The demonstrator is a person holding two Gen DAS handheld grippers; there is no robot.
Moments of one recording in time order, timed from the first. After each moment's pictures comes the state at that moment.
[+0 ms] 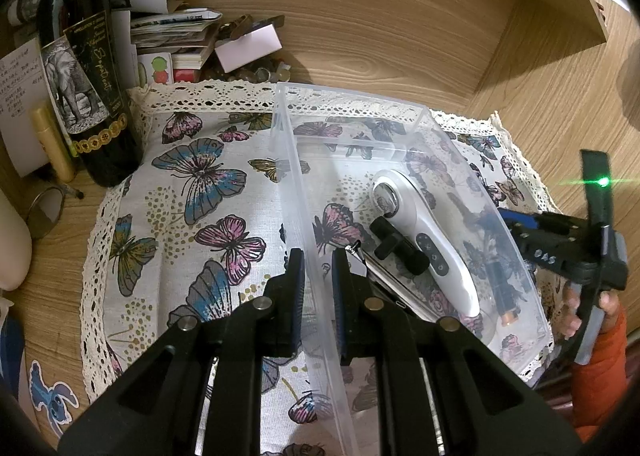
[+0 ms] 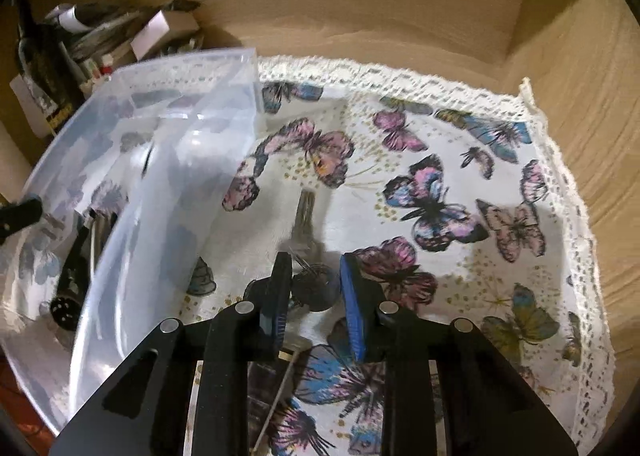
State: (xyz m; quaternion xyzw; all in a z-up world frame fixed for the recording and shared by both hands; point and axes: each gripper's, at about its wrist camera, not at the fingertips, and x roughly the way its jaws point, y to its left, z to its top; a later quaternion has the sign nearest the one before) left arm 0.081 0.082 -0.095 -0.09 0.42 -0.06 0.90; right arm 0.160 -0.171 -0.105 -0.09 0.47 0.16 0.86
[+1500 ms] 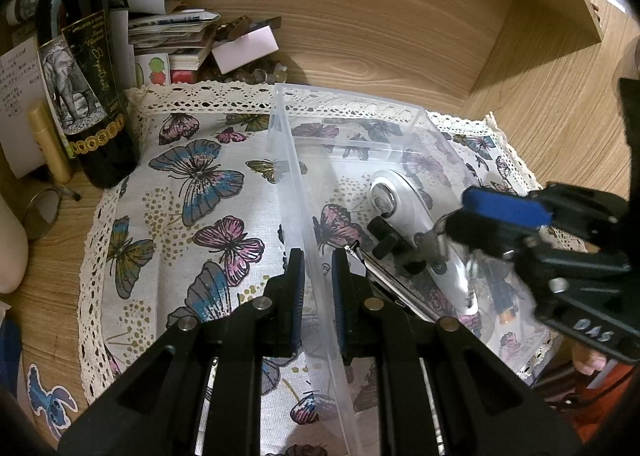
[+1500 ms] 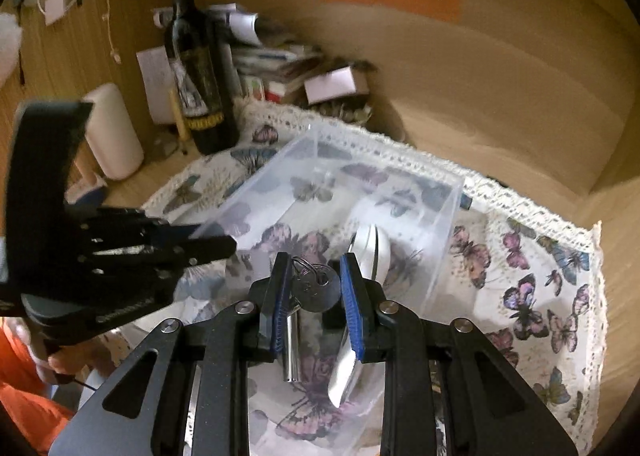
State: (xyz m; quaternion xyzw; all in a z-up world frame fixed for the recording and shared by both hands) left arm 0.080 0.083 -0.094 -0.10 0.42 -0.07 0.90; right arm 0.116 -0.057 -0.060 -0.15 0.40 0.31 0.85
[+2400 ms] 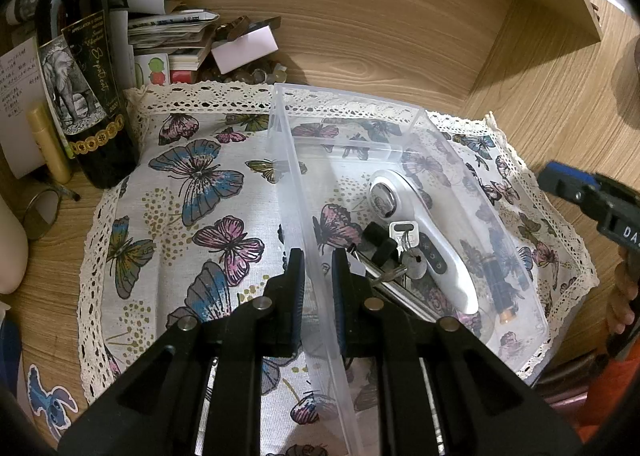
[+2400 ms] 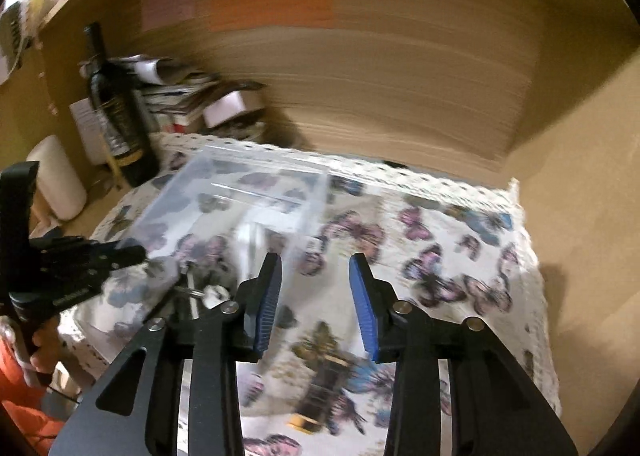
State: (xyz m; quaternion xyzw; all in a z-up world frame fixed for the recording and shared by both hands) left arm 0.080 0.083 -0.094 -0.10 0.42 -0.07 0.90; right arm 0.122 -0.149 -0.027 -0.10 0.39 0.19 0.90
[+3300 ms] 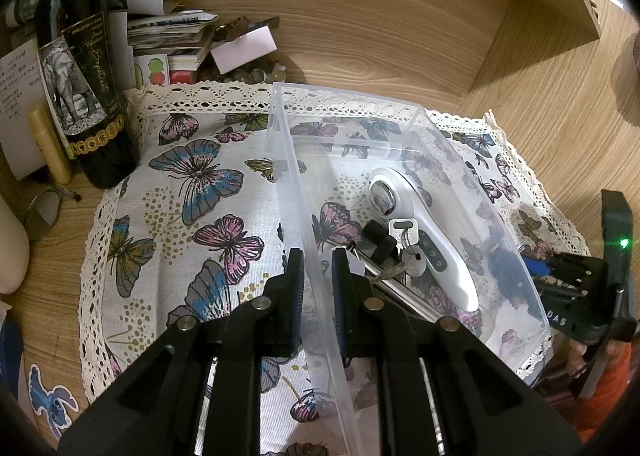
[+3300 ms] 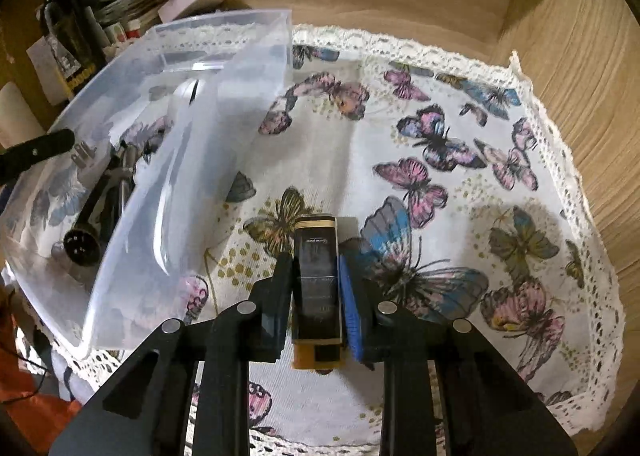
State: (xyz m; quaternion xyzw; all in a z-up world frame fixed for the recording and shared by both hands) left arm 0.080 0.082 -0.094 -0.09 0.42 -0.07 0.90; right arm 0.107 -0.165 -0.110 -0.10 0.48 0.15 0.86
